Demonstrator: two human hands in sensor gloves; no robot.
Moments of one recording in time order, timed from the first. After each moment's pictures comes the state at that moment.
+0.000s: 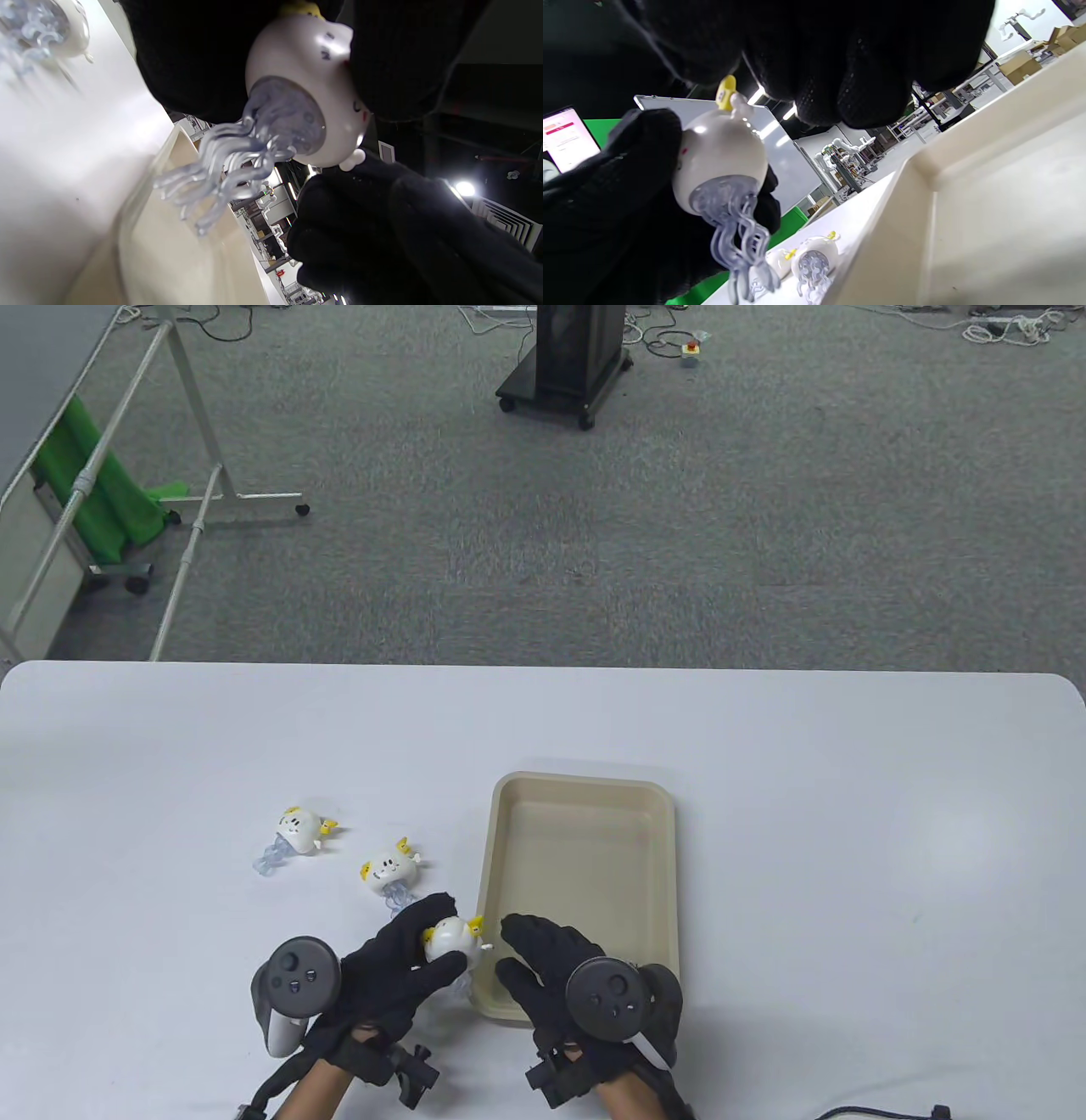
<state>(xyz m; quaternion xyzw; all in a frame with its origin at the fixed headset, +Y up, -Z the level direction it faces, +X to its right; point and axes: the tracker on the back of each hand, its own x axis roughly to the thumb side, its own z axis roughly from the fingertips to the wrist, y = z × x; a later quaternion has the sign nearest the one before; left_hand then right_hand) -0.212 -0.750 -0.268 0.03 -0.17 0.53 0.83 0.035 -0.704 -0.251 0.18 -0.12 0.90 0.37</state>
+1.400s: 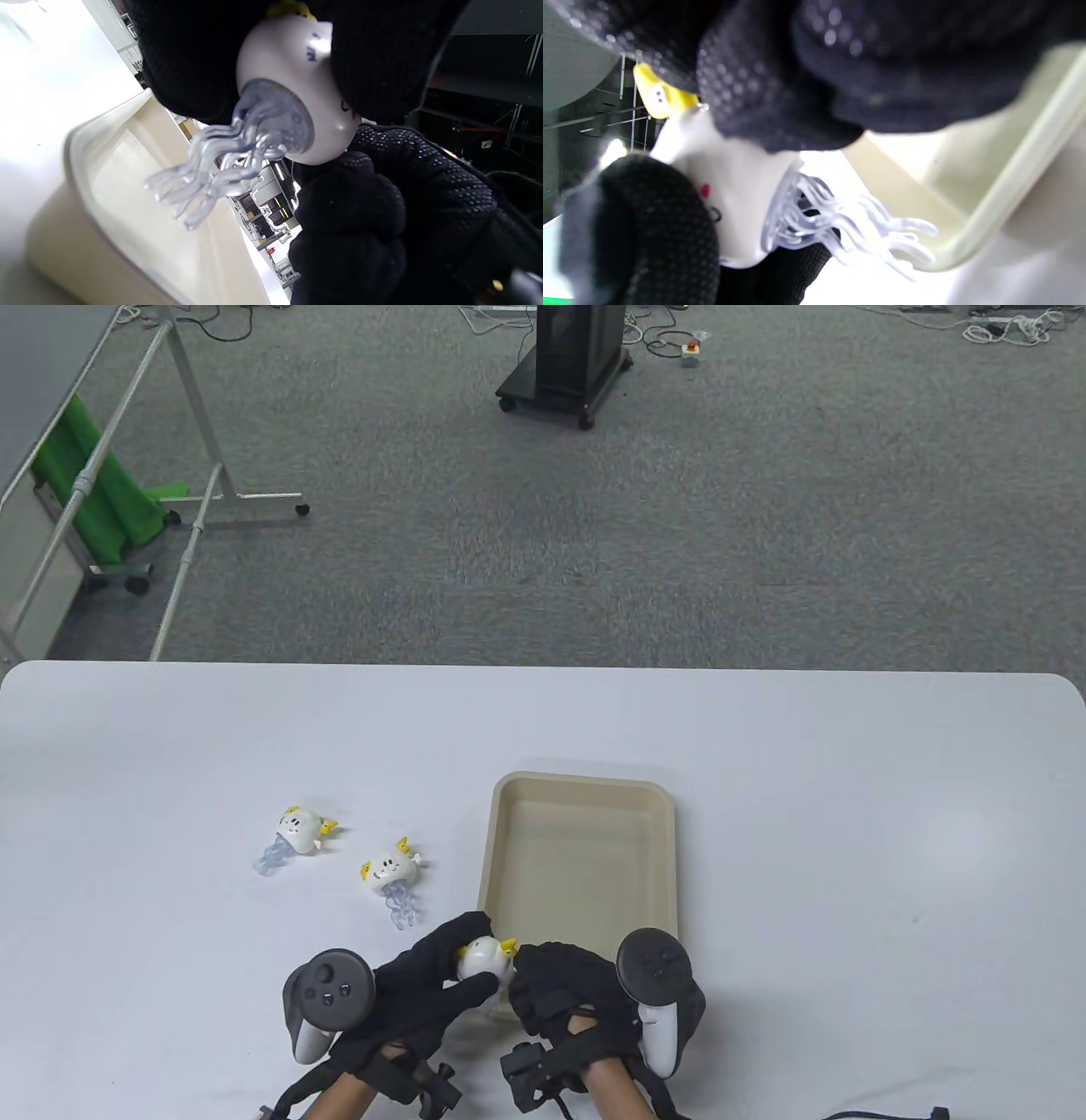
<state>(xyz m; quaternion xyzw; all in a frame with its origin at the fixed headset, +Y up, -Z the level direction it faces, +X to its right) -0.185 -0.752 -0.261 0.02 -0.22 0.51 0.83 0.057 -0.748 -0.266 -0.07 0.08 0.79 0.61</state>
